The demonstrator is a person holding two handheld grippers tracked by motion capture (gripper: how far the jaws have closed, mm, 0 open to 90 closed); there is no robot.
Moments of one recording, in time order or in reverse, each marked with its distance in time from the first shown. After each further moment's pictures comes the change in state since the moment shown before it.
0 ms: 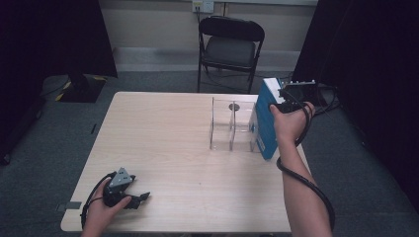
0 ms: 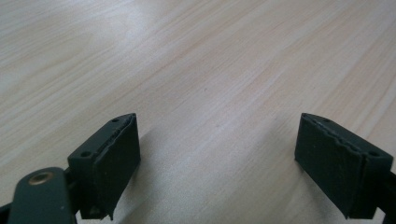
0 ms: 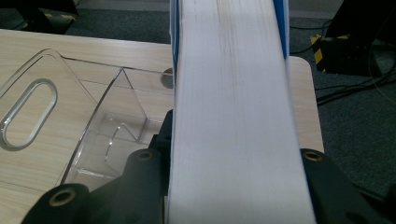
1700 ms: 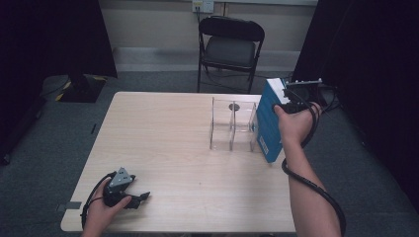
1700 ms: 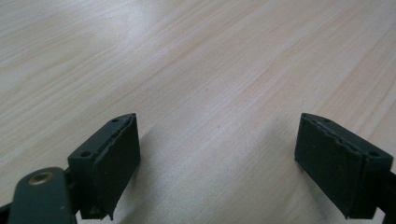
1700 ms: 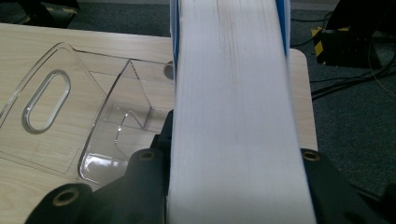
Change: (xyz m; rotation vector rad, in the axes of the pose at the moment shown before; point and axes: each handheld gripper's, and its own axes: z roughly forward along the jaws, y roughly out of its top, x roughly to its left) left arm 0.000 0.000 0.000 0.004 0.000 -0.002; right arm -0.001 0.001 -0.025 0.030 0.001 0.002
